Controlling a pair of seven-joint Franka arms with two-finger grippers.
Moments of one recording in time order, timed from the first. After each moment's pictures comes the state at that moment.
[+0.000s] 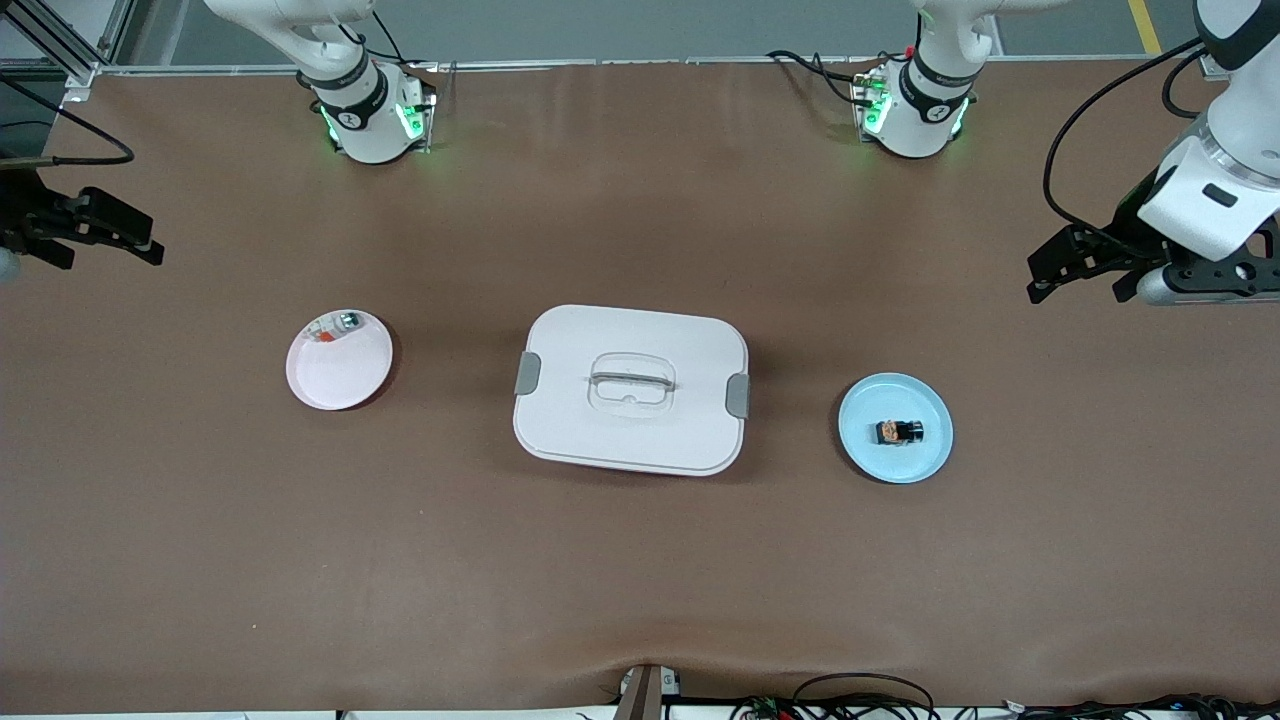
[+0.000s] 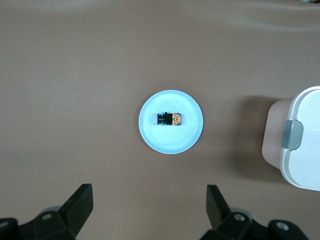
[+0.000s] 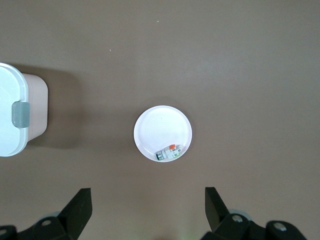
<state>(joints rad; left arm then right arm) 0.00 -0.05 -0.11 -1.72 -0.04 1.78 -0.14 -0.01 0.03 0.00 -1.47 0.03 1.45 -0.03</state>
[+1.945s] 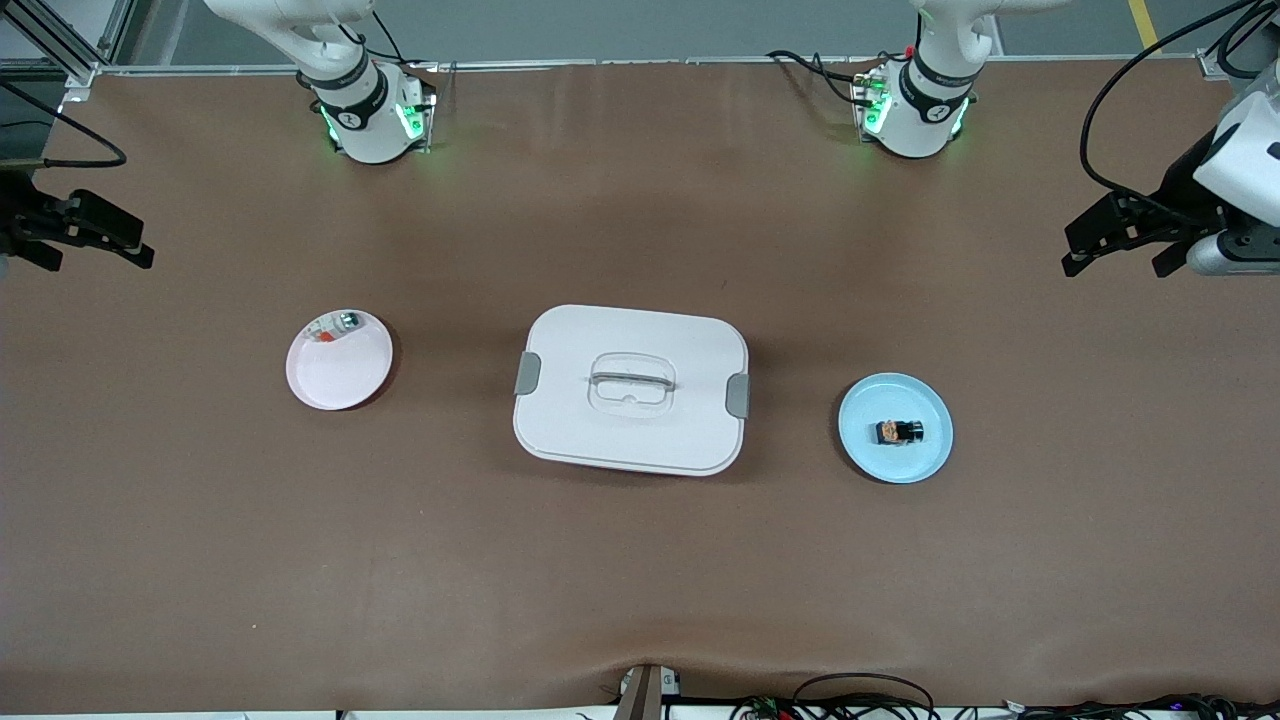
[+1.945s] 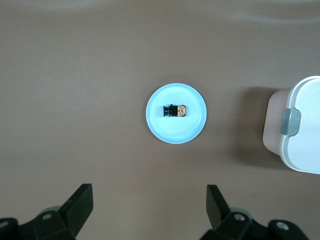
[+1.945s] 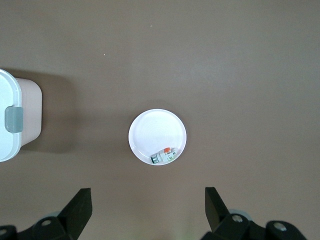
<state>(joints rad) 0.00 -0.05 -0.09 -1.62 -0.04 1.66 -0.09 -0.01 0.03 -0.01 -1.47 0.01 1.46 -0.03</state>
